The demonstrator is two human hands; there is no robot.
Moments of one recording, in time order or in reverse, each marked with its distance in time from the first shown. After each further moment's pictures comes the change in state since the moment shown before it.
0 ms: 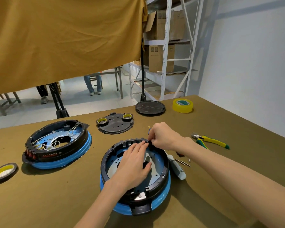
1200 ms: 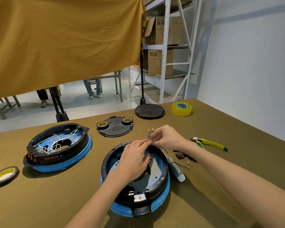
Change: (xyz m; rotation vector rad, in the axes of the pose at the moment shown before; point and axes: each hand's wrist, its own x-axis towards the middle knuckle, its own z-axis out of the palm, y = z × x) left_hand 0.026 -0.005 -0.003 0.029 0.129 0.083; right_hand -0.006 0.024 -0.001 0.337 -0.007 0.163
